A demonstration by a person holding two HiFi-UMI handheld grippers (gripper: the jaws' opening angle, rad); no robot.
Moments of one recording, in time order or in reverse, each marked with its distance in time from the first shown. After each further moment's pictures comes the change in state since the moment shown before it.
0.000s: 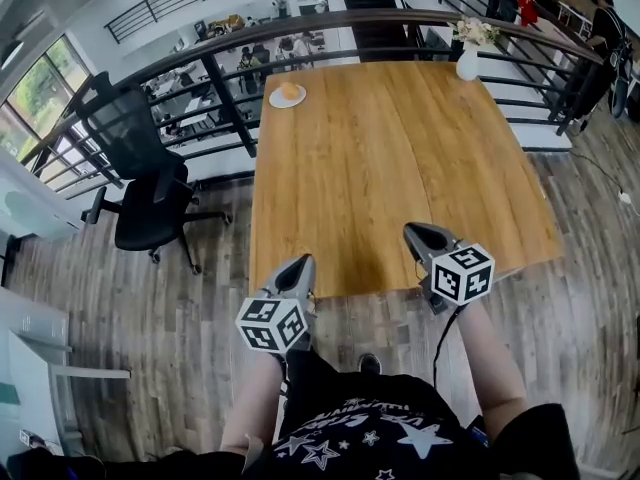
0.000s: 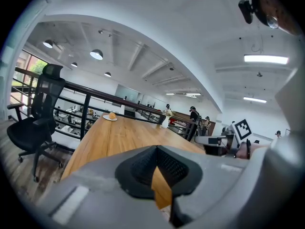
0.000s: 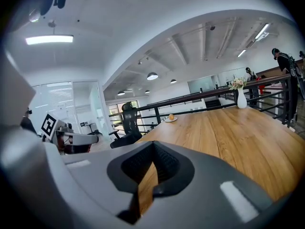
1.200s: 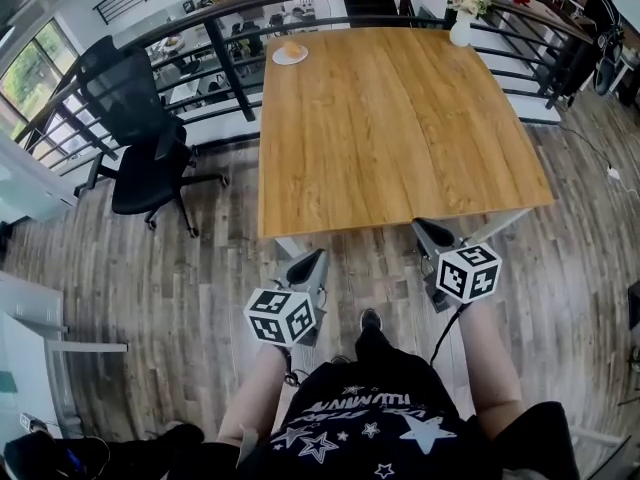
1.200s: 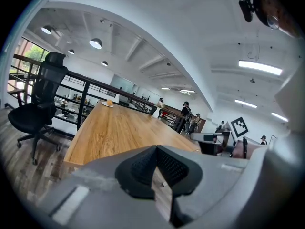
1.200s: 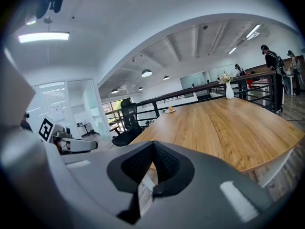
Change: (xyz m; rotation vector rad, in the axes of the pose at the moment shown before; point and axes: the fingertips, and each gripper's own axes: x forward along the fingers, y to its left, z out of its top) left arm -0.123 -0.038 -0.075 -0.056 0.097 -0.090; right arm -0.083 0.105 -0.071 0.073 0.044 -0.077
